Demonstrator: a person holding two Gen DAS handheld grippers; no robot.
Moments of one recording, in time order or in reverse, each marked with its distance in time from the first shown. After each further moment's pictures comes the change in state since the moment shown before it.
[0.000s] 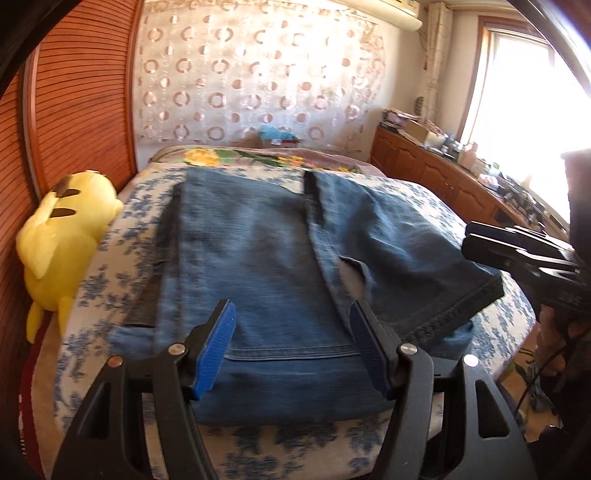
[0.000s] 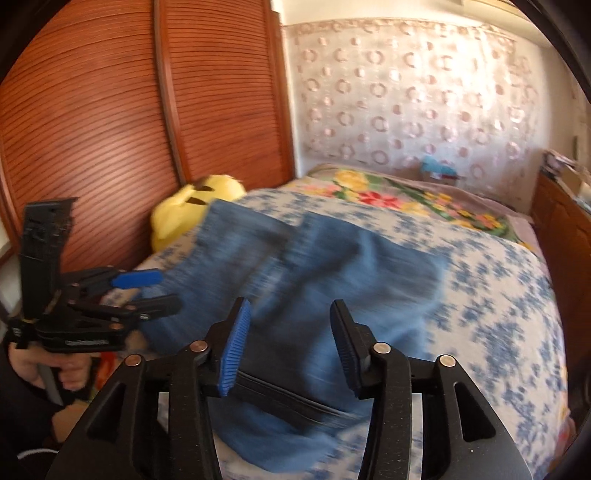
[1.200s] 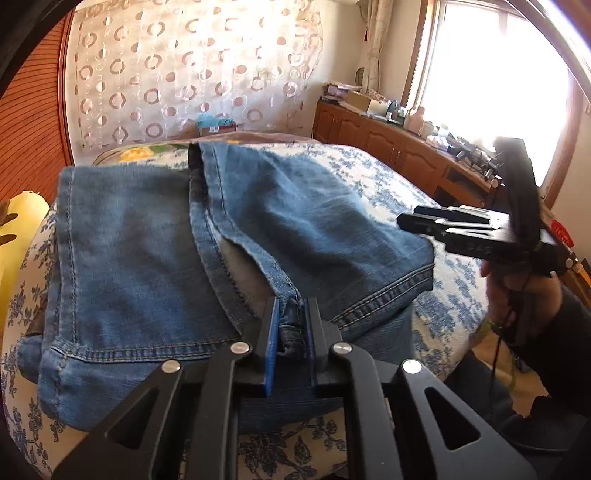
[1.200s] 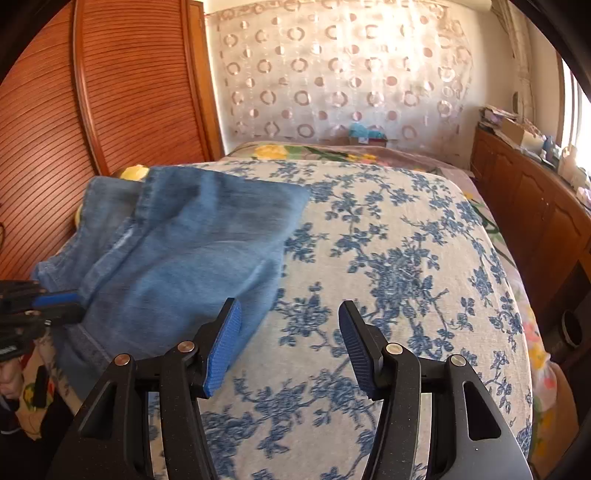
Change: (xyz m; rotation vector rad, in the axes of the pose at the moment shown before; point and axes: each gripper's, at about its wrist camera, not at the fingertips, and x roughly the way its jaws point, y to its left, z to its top) left arm 0.019 -0.076 -0.002 0.143 0.061 -0.165; right arm 0.003 -0.109 -0.057 0.146 0.061 -0.206
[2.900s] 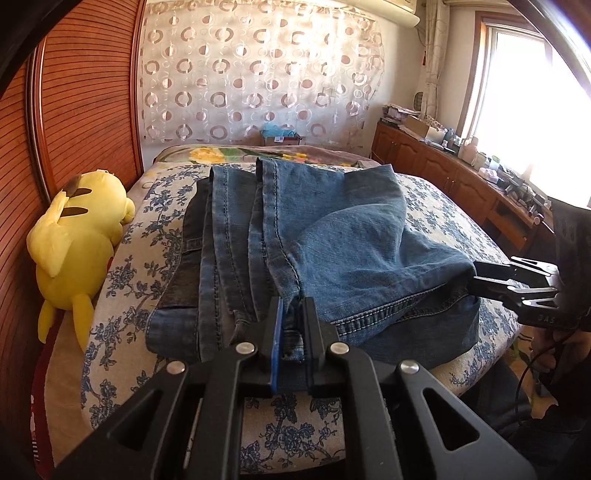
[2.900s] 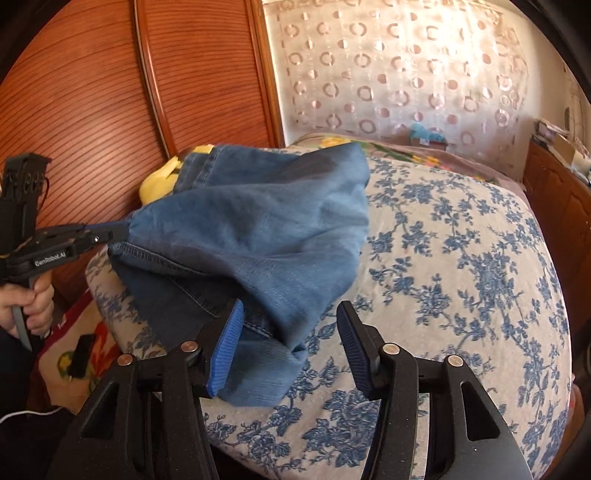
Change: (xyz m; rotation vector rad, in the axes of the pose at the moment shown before) left arm -0.061 0.086 -0.021 -0.128 -0.051 0.185; right arm -0.021 0.088 -0.007 -0.113 0.044 0.197
